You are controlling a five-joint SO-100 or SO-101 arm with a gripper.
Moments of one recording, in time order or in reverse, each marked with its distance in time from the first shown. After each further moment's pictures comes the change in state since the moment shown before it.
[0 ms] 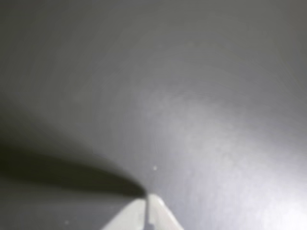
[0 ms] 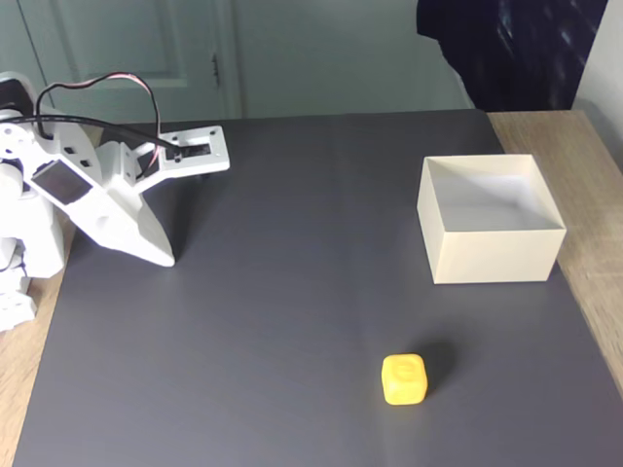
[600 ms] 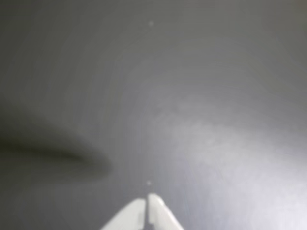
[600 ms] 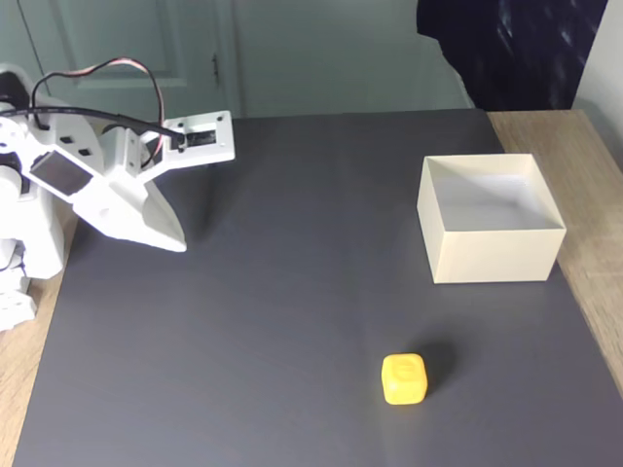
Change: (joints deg) arm 3.7 -5.1 -5.2 -5.7 4.8
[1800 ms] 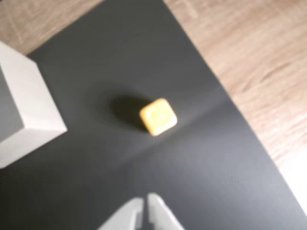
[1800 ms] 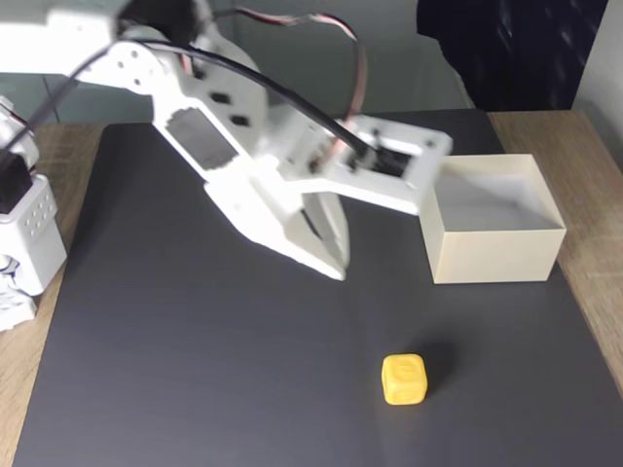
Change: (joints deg) arm 27.6 -85.0 -74.1 -14.2 9.4
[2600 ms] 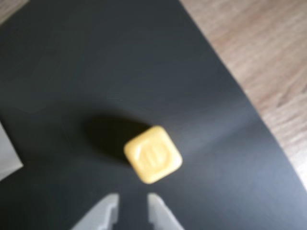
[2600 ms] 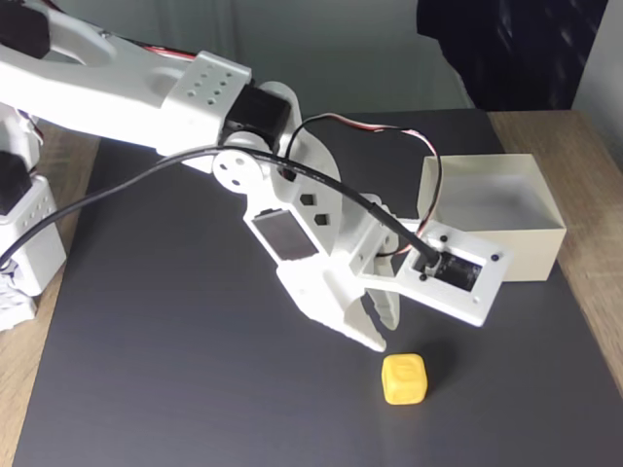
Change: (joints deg) arm 1.7 -21.6 -8.4 -7.8 -0.1
